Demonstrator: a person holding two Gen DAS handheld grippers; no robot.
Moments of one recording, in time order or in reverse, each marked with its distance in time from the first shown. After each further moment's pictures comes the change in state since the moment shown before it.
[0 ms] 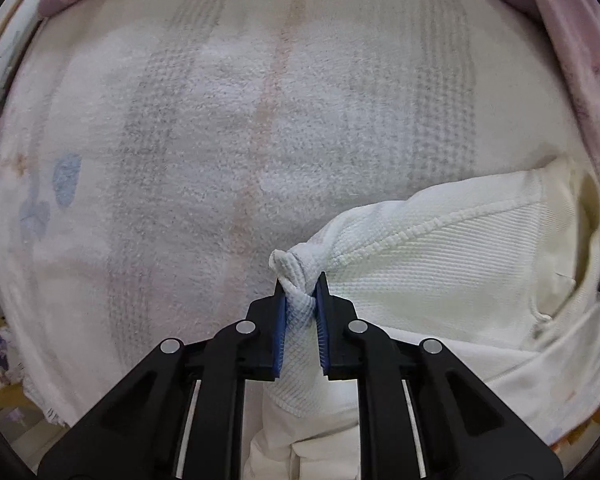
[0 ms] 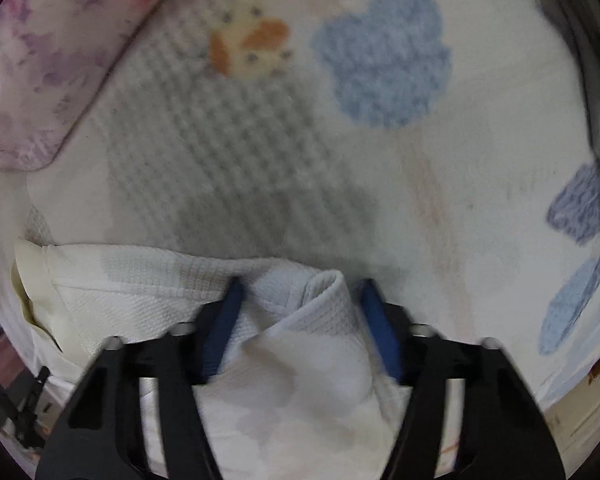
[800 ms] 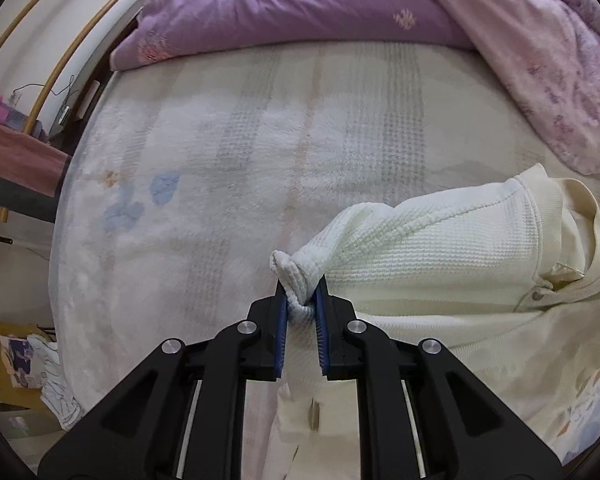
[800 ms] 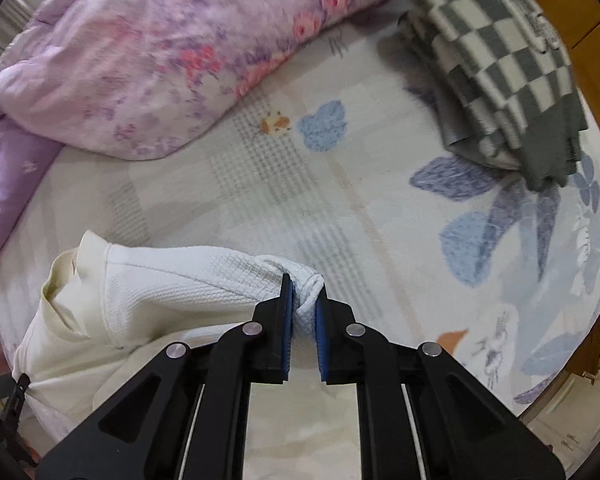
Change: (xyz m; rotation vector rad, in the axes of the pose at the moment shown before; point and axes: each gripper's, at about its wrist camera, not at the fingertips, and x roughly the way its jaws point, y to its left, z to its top) left arm -0.124 -0.026 -0.094 0.027 -0.269 0.115; right arm -0.146 0.006 -0.144 -0.018 -0.375 -0.034
